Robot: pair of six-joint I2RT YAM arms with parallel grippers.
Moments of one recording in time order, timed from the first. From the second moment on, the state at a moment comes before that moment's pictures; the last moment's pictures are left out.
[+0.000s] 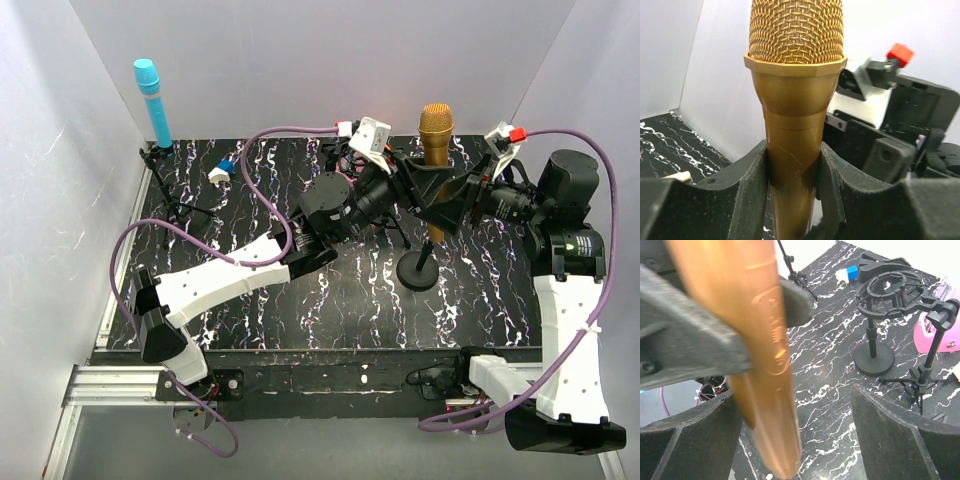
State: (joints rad) left arm -1.13 1.62 1.62 0.34 -0.17 -0.42; right arm -0.02 0.97 1.39 -0.67 -1.08 0.11
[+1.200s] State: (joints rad) left arm -0.89 1.54 1.73 0.00 0.22 -0.65; right arm -0.01 0.92 1.28 -0.62 -1.26 0.06
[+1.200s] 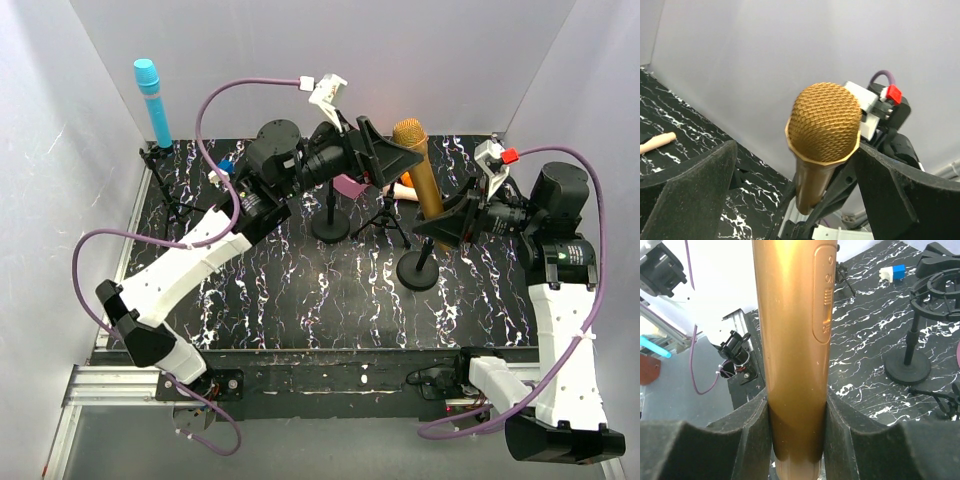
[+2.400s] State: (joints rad) left arm -0.89 1.63 1.68 0.19 0.41 -0.82; right arm -0.01 0.97 1.28 -0.59 -1.30 0.11
